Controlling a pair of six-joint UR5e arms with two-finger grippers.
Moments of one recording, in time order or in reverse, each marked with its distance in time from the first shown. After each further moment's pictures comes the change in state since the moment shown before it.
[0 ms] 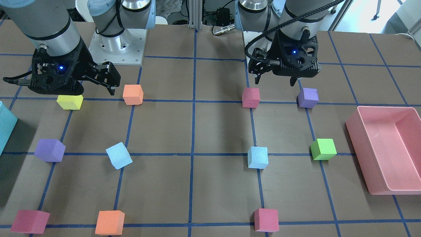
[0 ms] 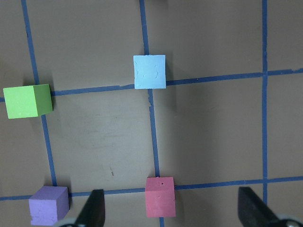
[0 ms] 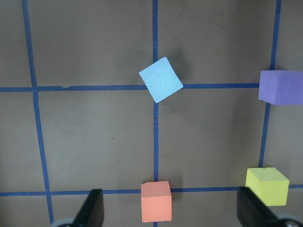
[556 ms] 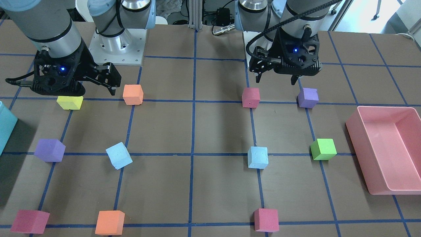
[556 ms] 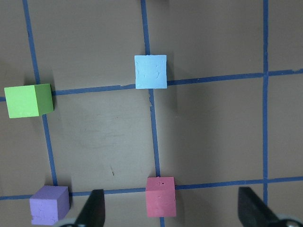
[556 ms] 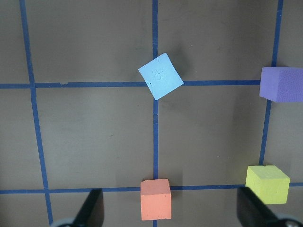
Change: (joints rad) left arm 0.002 0.007 0.000 -0.011 0.000 0.005; right arm 0.000 -0.001 0.012 0.001 -0.001 -0.002
